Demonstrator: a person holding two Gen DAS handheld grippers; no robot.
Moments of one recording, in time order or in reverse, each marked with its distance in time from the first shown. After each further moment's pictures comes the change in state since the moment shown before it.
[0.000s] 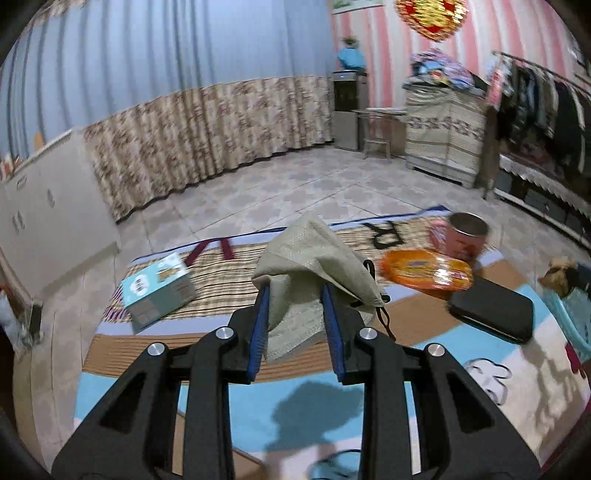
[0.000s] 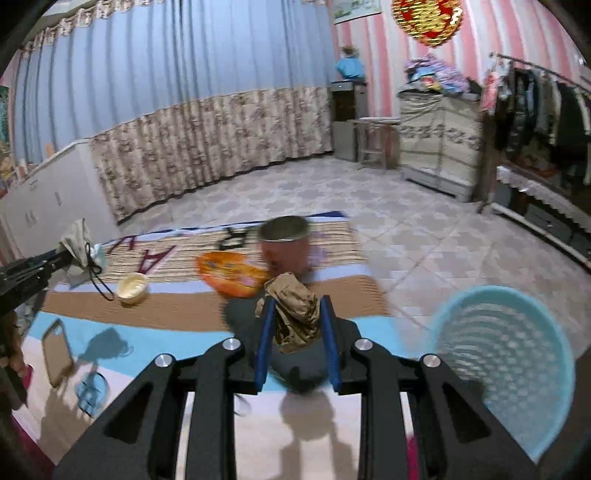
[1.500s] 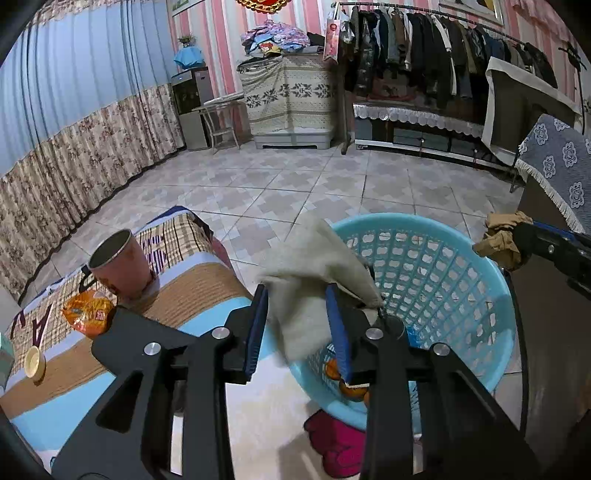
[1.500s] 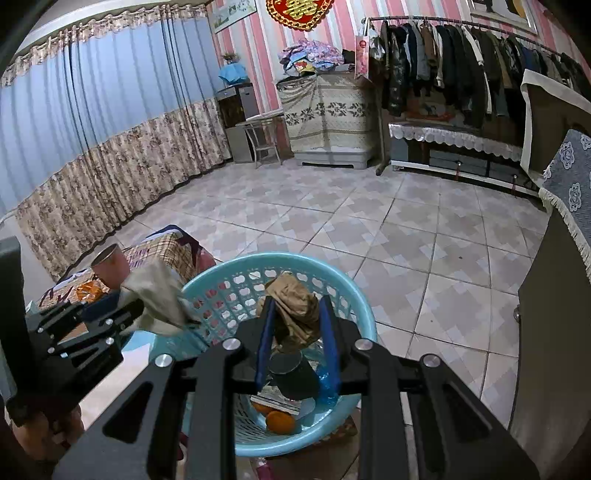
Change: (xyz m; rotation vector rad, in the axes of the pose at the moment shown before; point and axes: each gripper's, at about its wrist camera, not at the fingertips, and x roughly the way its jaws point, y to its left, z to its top) left arm -0.014 -0.377 -0.015 0.317 0.030 -0.392; right arm -0.067 -0.246 -0.041 0.287 0.001 -0.236
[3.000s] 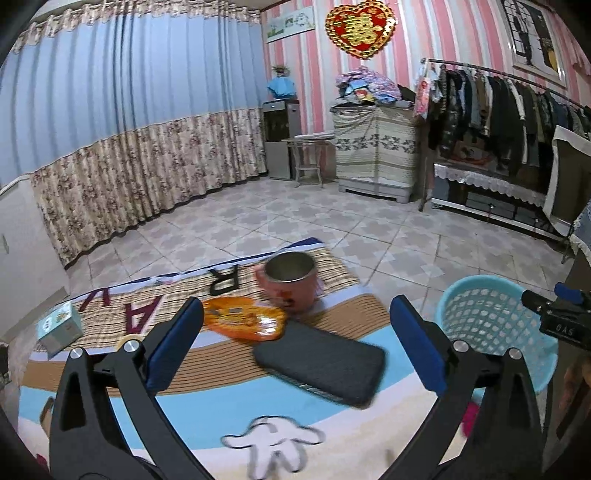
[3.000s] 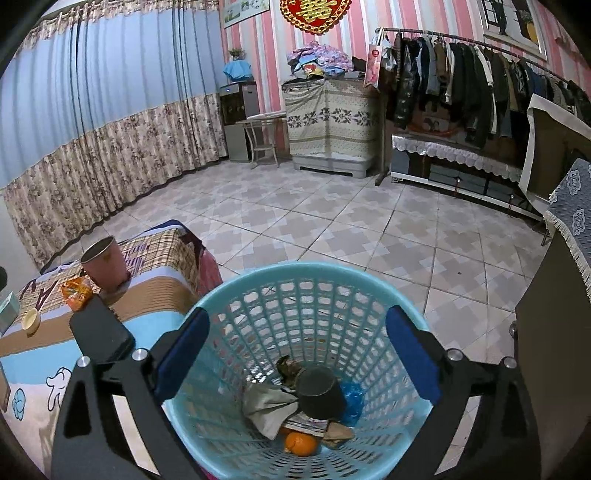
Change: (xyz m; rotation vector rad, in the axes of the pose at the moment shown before) left arm -0.092 0.162 -0.024 -0.209 -0.164 0.248; right arm 0.036 0.075 0.002 -0.071 -0.024 -0.064
